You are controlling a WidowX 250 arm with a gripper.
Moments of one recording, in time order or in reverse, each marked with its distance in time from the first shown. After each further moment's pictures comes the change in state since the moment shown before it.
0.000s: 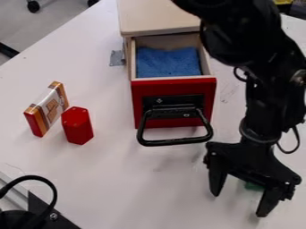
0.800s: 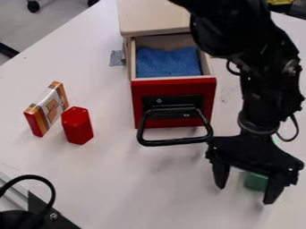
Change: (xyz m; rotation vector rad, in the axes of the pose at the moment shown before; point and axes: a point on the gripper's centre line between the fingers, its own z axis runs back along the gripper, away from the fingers) arm 0.017 -0.001 0.007 -0.051 -0.071 0.076
